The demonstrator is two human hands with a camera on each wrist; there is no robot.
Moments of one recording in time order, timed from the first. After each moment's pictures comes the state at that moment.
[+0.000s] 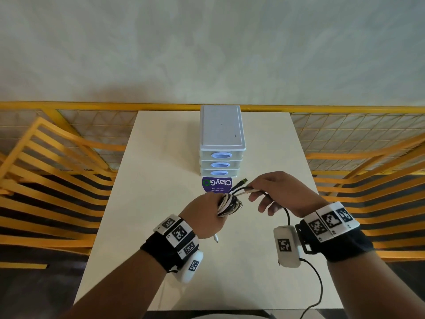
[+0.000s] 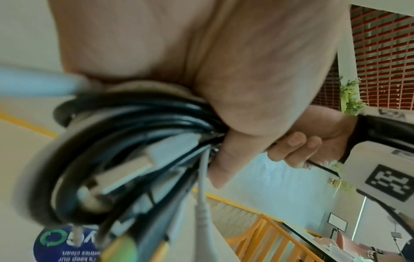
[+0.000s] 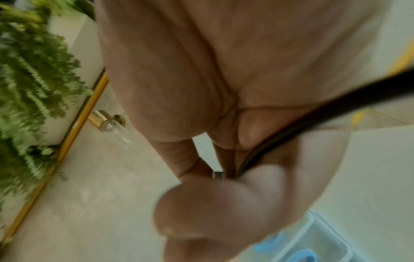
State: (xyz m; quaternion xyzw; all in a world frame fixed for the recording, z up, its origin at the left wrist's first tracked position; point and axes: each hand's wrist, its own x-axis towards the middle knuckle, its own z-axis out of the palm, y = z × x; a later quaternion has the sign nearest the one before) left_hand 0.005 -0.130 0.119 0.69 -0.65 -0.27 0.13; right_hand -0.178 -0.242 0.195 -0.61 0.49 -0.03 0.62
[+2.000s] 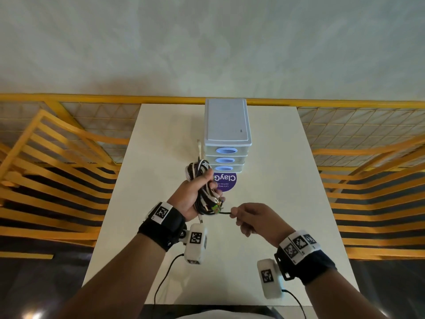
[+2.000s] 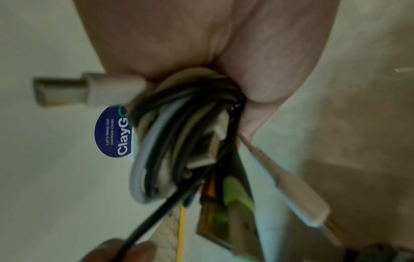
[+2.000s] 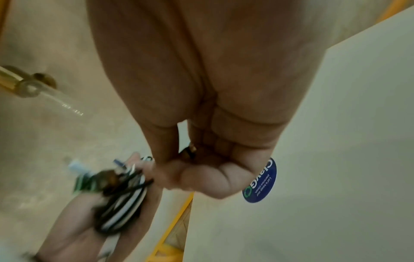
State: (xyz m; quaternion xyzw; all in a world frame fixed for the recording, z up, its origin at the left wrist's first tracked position) left_hand 0.043 -0.145 0.096 0.43 -0.07 -0.69 0.58; right_hand -0.164 -0.193 0.091 -0.56 0.45 -0.05 0.69
